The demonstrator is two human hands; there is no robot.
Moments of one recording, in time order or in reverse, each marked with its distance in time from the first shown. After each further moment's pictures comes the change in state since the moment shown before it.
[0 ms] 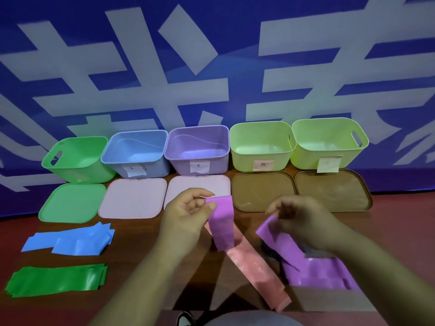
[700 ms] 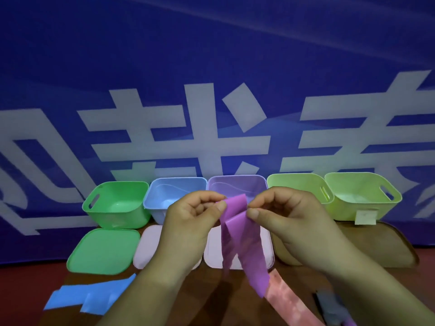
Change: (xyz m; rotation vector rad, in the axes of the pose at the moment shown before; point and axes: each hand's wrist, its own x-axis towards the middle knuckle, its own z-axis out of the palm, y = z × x) left_hand 0.039 0.089 -0.150 -0.184 -0.023 0.184; right_hand 0.041 -0.237 0.116 0.315 0.222 -0.309
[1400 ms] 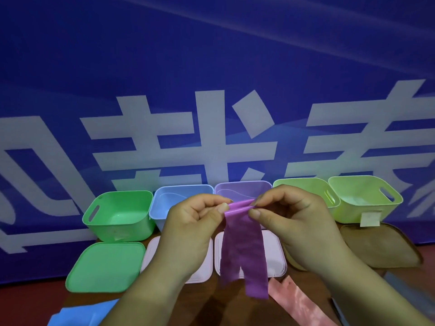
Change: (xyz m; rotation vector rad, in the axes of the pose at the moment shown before) left_hand 0.015 0.014 -0.059 -0.092 -0.135 0.005; right_hand 0.016 -0.010 0.066 -0.046 0.187 -0.122
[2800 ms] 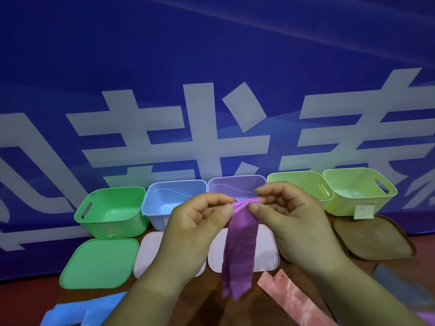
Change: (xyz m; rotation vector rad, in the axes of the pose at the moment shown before) left_hand -0.002 -0.011 0.024 0.035 -0.105 0.031; right_hand 0.000 0.024 -0.017 0.186 0.106 0.157
